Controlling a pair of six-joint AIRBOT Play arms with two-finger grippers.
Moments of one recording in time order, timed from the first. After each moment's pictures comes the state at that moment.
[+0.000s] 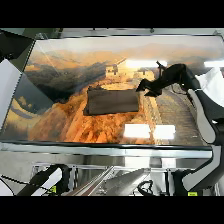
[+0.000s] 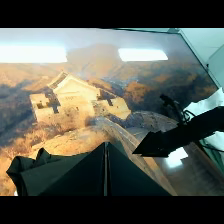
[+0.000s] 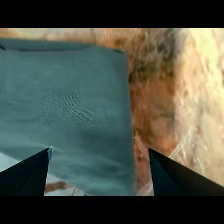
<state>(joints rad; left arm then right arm) 0.24 -1.04 1.70 -2.39 1.32 1.81 0.14 -1.86 1.56 2.28 -1.19 -1.60</state>
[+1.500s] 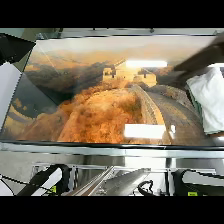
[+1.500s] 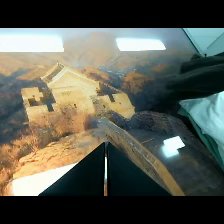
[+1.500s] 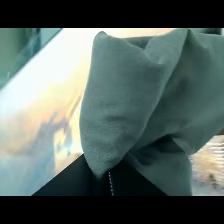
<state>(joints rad) 0.24 -1.04 1.70 -2.39 1.36 1.81 -0.52 -1.47 1.78 2.35 -1.19 -1.52</state>
